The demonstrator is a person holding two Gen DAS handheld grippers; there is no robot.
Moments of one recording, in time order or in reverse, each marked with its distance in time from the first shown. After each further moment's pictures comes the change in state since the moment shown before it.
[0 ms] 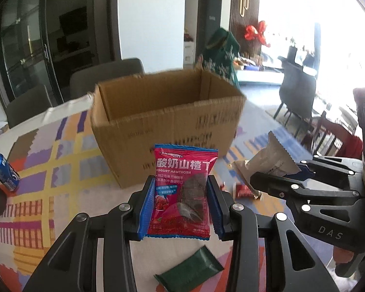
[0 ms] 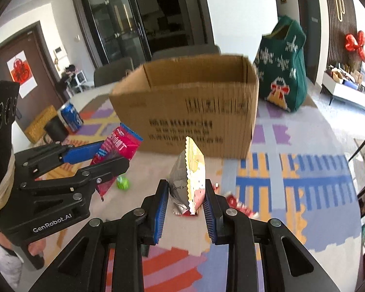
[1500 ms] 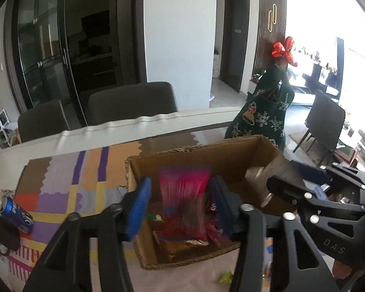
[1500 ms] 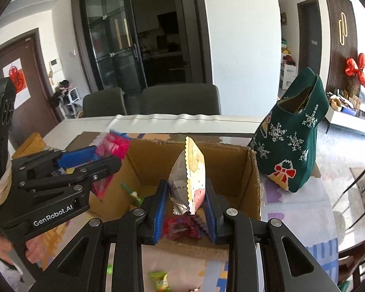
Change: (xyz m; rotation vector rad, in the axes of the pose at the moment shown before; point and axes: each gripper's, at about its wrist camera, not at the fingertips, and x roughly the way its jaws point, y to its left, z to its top) left arm 0.060 0.067 0.121 -0.069 -0.052 0.121; right arm 0.051 -0.008 0.143 -0.045 -0.108 -0.059
